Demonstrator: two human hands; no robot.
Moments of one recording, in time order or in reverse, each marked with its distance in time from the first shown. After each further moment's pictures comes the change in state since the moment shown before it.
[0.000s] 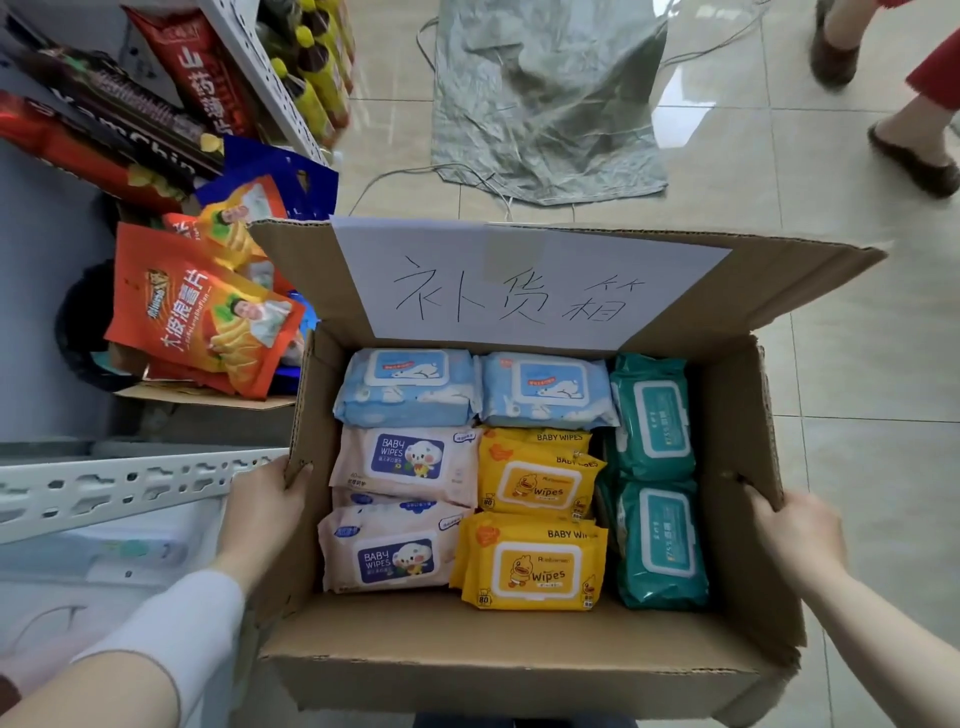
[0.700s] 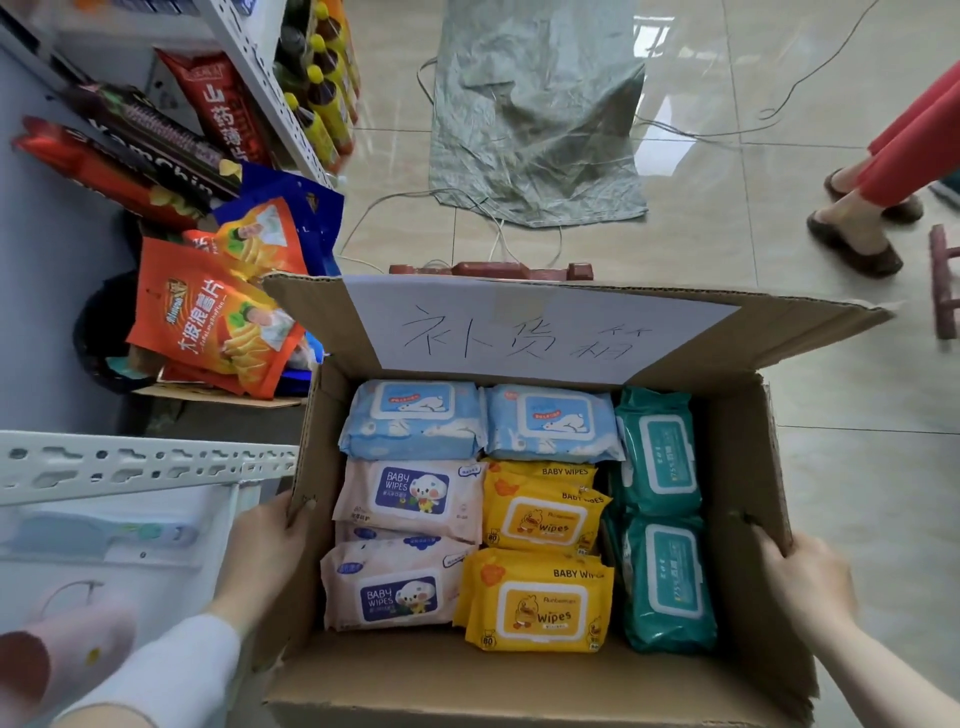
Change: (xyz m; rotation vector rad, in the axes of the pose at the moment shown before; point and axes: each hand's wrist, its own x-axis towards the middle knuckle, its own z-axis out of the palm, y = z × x) left_hand -0.067 0.002 -0.019 -0.050 -0.024 0.040; right_hand -0.052 0.040 -0.034 0.058 0.021 0.013
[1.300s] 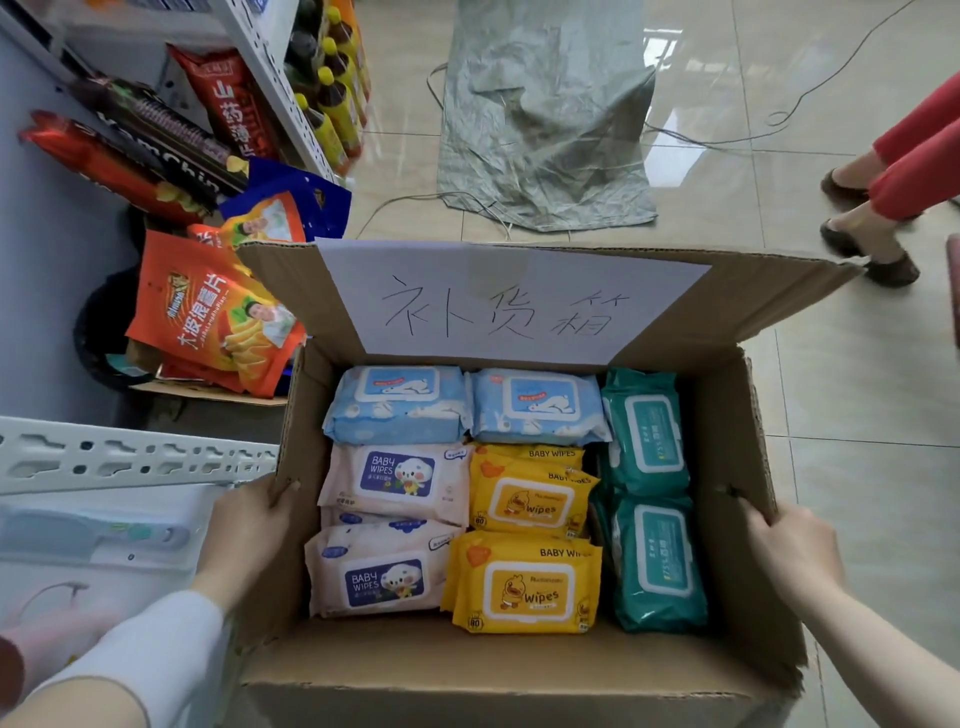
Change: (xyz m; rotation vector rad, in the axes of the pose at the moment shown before) left_hand 0.030 -0.014 0.005 0.051 0.042 -0.036; right_hand 0.026 -0.029 0.021 -0.070 -0.003 -0.034
